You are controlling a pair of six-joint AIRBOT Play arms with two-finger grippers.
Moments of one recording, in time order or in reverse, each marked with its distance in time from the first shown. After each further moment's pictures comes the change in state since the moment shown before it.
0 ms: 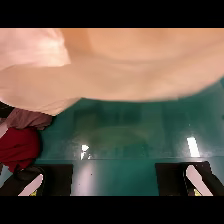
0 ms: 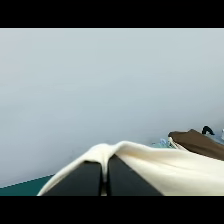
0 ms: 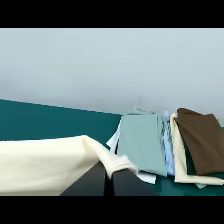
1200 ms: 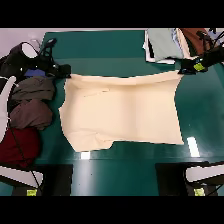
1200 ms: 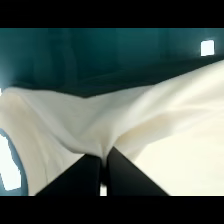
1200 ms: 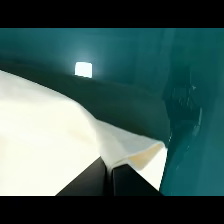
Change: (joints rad) left arm 0.088 -0.793 -0.494 -0.069 -0.076 0.022; right arm 0.335 -0.727 -0.336 -0.288 -0.019 0.022
